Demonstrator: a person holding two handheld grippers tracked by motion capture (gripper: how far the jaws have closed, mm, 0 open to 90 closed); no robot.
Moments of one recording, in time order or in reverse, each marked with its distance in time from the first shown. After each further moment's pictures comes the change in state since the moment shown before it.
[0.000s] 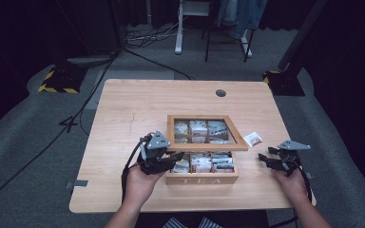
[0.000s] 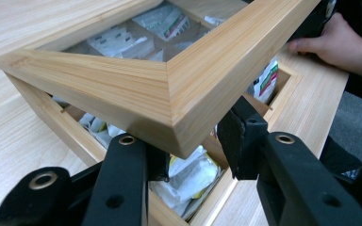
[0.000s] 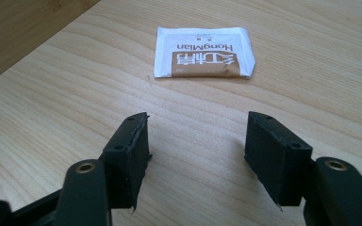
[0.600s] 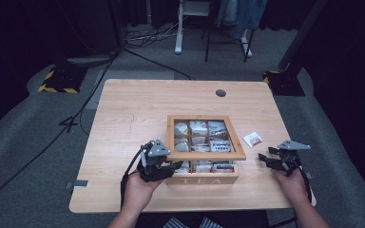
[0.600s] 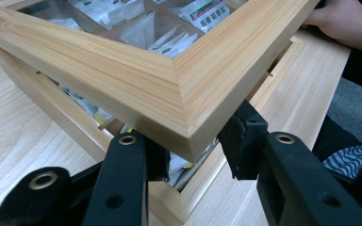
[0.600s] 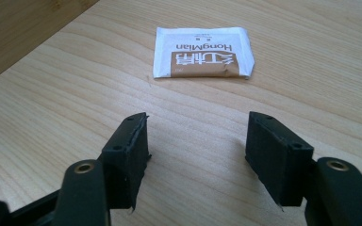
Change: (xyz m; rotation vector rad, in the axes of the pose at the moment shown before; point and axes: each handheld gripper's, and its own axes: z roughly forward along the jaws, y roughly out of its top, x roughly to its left) left arm -0.004 -0.020 0.007 0.058 -0.030 -0.015; right arm 0.000 0.000 0.000 0.000 -0.003 0.002
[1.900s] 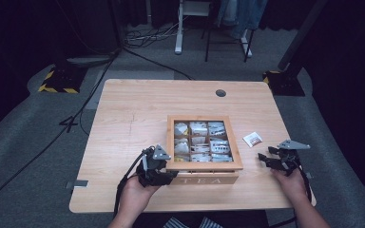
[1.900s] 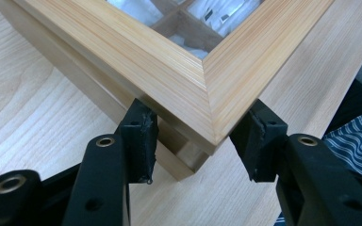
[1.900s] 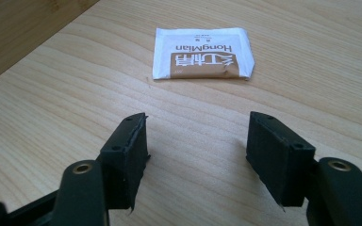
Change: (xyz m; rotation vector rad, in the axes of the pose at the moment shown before) left arm -0.002 -0.013 0.006 0.167 0.069 -0.014; right arm 0.000 0.001 0.001 0.001 0.000 0.001
